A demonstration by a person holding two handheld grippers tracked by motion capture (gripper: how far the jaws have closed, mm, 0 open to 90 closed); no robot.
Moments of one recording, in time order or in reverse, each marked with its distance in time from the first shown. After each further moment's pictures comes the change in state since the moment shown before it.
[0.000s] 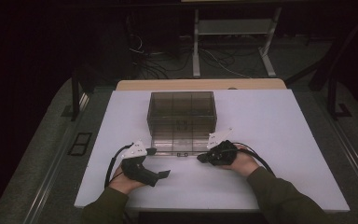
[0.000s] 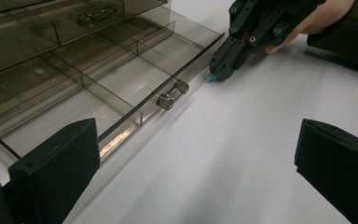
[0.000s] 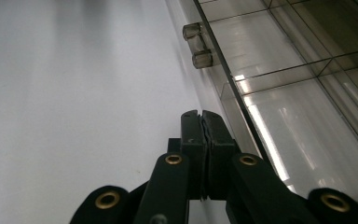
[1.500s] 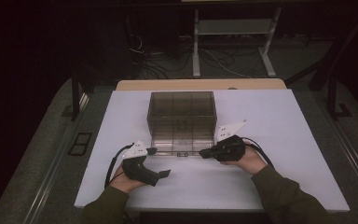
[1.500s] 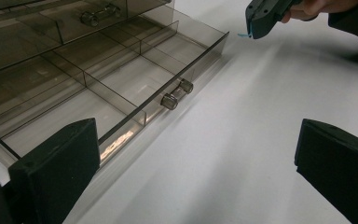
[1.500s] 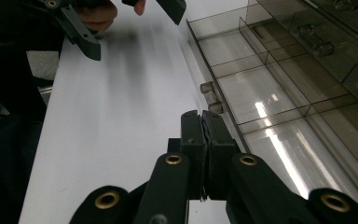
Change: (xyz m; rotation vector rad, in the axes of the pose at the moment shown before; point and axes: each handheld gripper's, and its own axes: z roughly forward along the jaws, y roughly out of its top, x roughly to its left) left arm 0.002 -0.003 0.004 -0.008 0.006 0.002; right arm 0.003 0.012 -0.038 -0.156 0.086 0.094
